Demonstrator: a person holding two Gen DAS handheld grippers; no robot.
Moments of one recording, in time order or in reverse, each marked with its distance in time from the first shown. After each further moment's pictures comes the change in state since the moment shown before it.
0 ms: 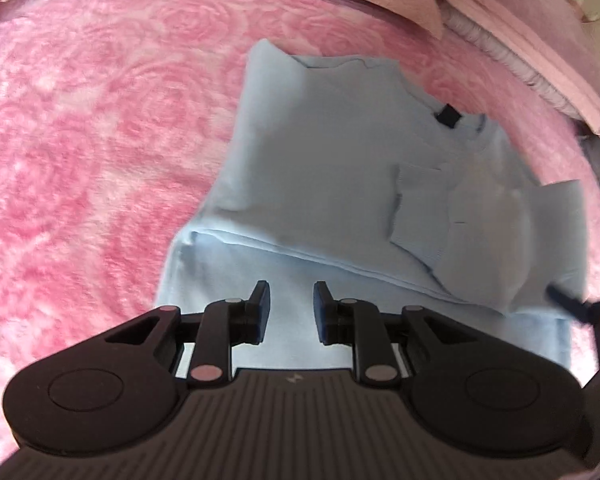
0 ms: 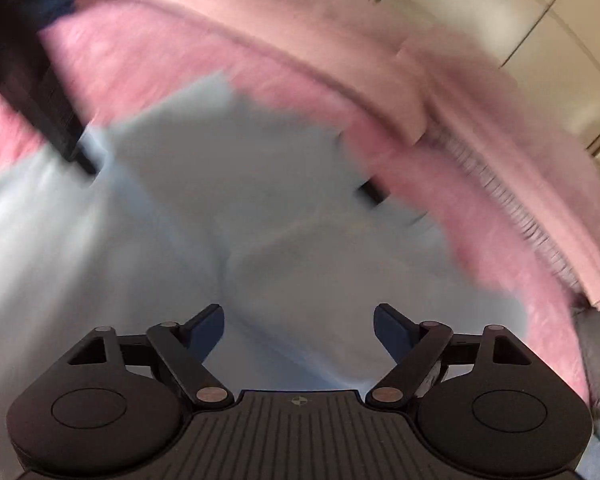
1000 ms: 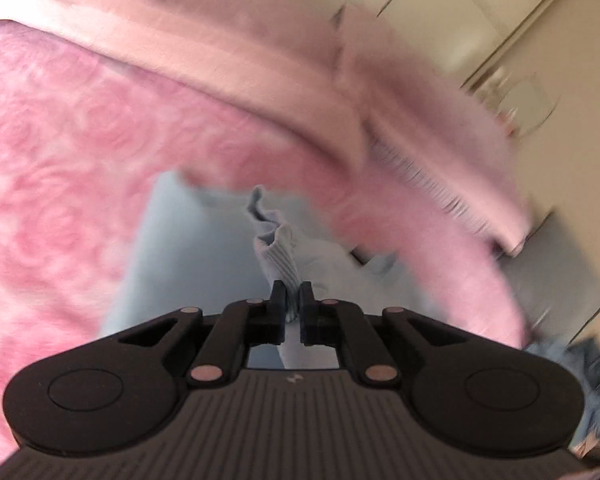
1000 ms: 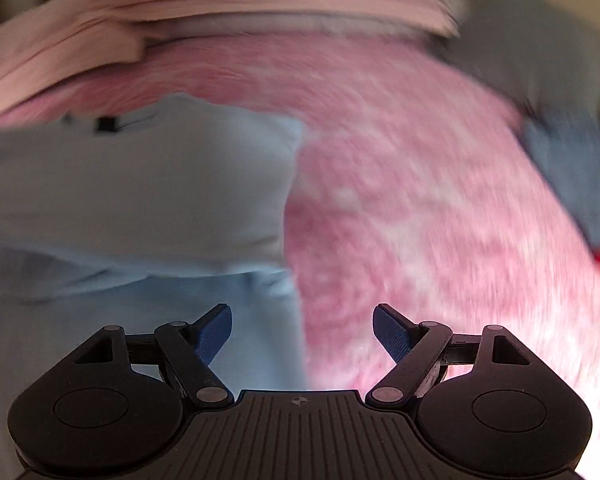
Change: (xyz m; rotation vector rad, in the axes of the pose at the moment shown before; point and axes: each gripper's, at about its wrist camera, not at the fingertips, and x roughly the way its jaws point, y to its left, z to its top) left arm 0.014 -0.003 0.055 -0.135 -0.234 -0.251; right arm -0.020 -0.132 -0.088 0.674 0.147 -0.170
